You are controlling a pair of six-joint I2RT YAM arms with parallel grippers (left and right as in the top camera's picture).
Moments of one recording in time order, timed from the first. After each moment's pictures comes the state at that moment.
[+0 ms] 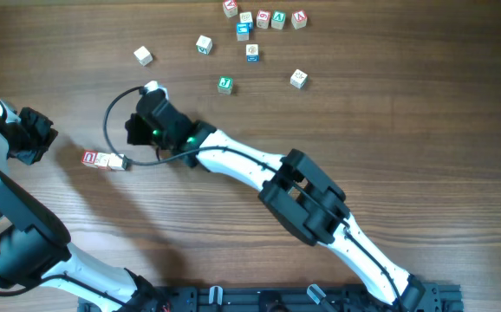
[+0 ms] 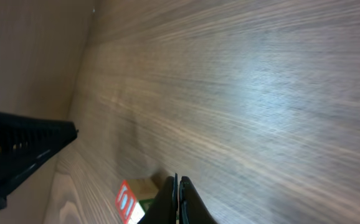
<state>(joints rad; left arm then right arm) 0.67 1.91 1.37 -0.69 0.34 -0.36 0.95 2.51 1.93 0.03 -0.16 0.91</state>
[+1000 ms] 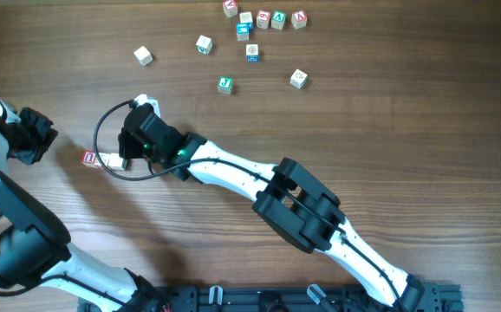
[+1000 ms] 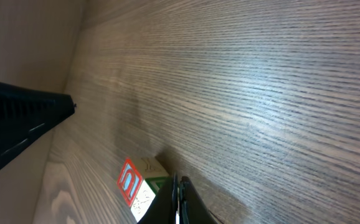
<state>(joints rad) 0.67 1.91 1.37 -0.69 0.34 -0.36 1.00 2.51 1.93 0.00 -0.11 0.92</state>
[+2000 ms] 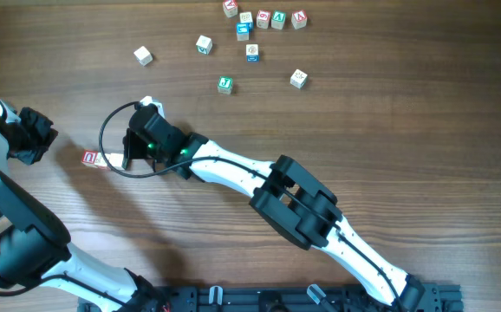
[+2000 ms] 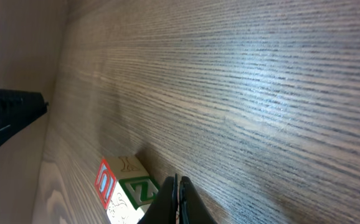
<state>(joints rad) 0.67 1.91 1.37 -0.69 0.34 -0.36 0.98 2.55 1.93 0.01 -0.16 0.95</state>
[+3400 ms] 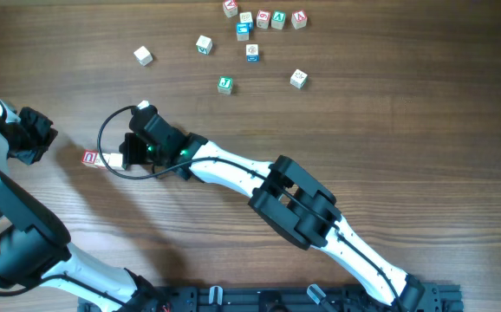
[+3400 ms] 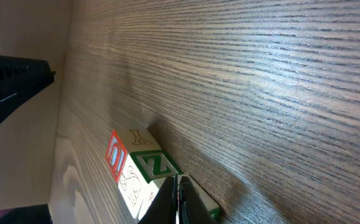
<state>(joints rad) 0.67 1.91 1.37 -0.69 0.34 -0.36 0.99 2.55 1.93 0.01 -0.26 0.96</state>
